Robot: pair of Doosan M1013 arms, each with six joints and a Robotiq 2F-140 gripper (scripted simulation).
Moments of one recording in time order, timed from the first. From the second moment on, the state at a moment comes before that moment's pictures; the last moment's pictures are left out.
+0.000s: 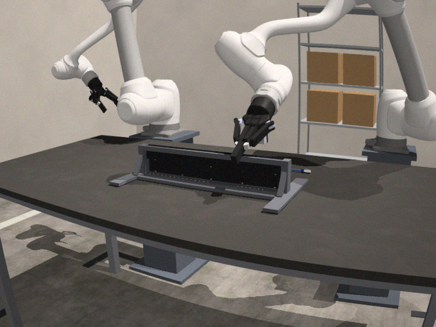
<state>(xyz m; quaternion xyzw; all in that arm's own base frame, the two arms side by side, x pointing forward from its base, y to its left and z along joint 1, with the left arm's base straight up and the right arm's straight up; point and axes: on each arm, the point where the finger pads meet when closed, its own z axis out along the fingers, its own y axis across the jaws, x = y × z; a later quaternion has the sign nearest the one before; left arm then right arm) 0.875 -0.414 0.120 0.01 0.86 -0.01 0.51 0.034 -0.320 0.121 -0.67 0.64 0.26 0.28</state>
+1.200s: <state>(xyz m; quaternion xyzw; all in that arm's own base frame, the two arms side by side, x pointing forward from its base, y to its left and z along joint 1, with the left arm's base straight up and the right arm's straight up) 0.864 -0.413 0.126 0.01 0.86 -0.01 0.51 0.034 -0.320 0.121 -0.67 0.64 0.26 0.28</state>
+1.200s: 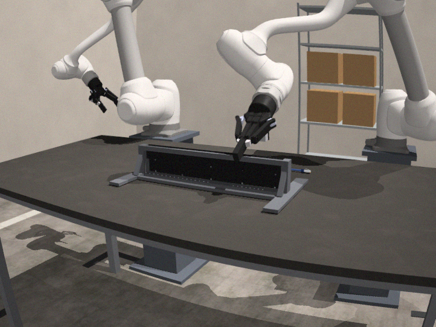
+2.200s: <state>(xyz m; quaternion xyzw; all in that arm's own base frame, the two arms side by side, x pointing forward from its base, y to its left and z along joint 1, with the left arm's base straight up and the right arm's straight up) 0.752 -0.410 0.188 0.01 0.86 -0.01 0.51 0.034 -0.320 0.121 -0.67 0.64 0.26 0.28</state>
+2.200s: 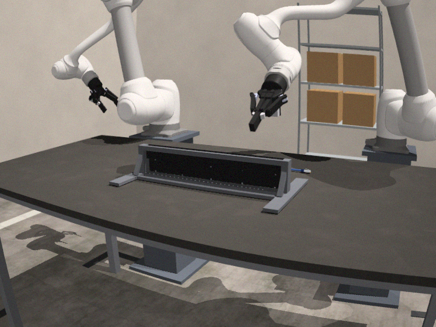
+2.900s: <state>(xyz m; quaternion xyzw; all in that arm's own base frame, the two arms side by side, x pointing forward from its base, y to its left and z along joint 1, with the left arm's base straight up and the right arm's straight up) 0.751 -0.458 0.188 0.01 0.86 -0.01 0.51 0.034 -0.320 0.121 -0.67 0.64 0.26 0.28</state>
